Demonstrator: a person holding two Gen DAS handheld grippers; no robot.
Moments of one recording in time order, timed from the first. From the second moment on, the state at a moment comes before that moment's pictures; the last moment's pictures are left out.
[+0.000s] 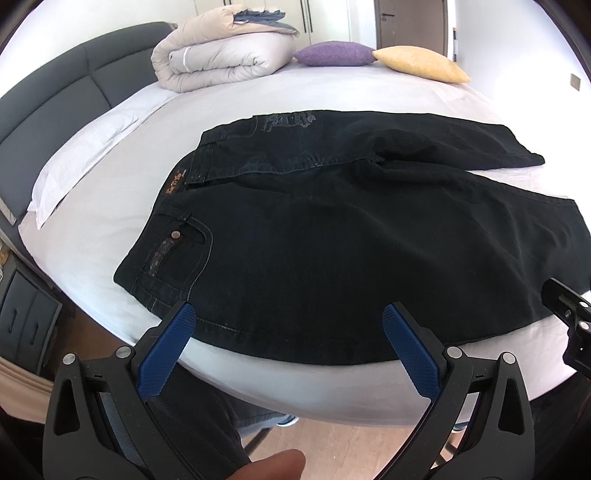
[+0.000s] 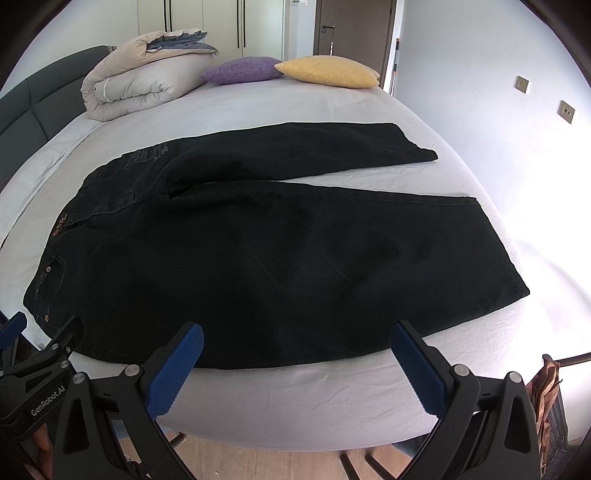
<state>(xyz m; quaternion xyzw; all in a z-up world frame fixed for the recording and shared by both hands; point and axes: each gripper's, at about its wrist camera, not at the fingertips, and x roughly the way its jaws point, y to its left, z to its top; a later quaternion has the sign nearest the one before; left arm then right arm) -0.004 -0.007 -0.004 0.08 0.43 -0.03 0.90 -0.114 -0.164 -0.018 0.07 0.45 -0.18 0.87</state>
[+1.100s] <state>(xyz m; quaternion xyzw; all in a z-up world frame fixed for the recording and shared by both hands) 0.437 0.062 -0.010 0.17 0.46 -0.28 0.83 0.054 -0.247 -0.023 0.07 0.52 0.06 0.85</state>
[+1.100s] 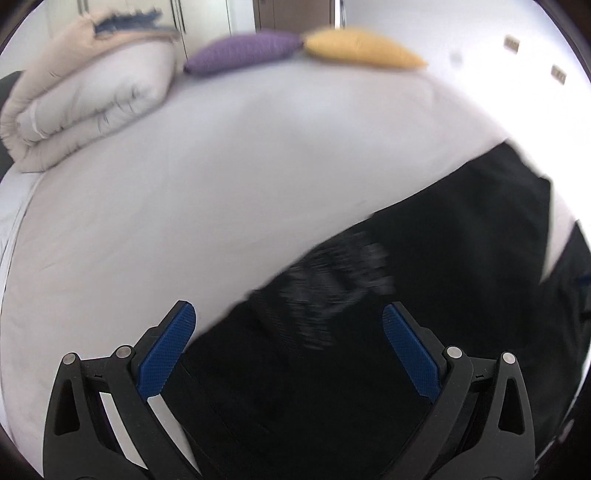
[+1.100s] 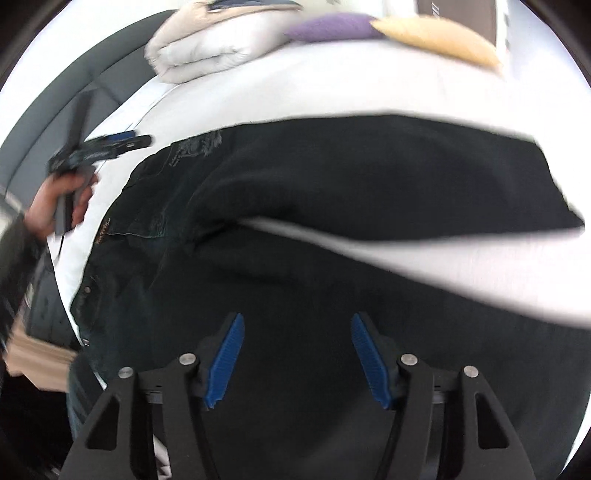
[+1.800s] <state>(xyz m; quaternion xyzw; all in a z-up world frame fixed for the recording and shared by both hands) 0.457 0.087 -0.039 0.20 0.46 -0.32 0.80 0.207 -0.182 -0.011 -0.15 0.46 0.14 0.87</state>
